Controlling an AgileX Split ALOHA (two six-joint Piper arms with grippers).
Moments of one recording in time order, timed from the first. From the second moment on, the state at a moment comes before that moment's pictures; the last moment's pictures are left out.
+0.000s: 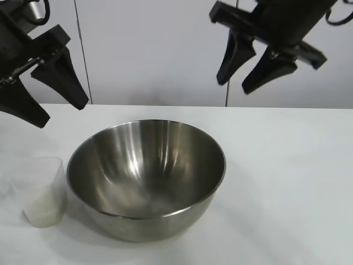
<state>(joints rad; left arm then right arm) -0.18 1.69 -1.16 -0.66 0.93 0.41 0.25 1.63 -1.35 0.32 0.85 -0.07</state>
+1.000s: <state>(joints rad) -0.18 1.69 -1.16 -0.66 0.93 0.41 -0.23 0.65 -1.36 -0.07 1.13 -0.05</state>
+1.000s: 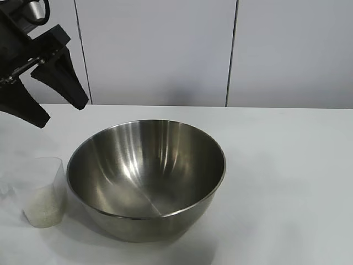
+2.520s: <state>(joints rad) -0.18 1.69 -1.16 -0.66 0.93 0.41 -0.03 0.00 -0.47 0.03 1.08 -0.04</state>
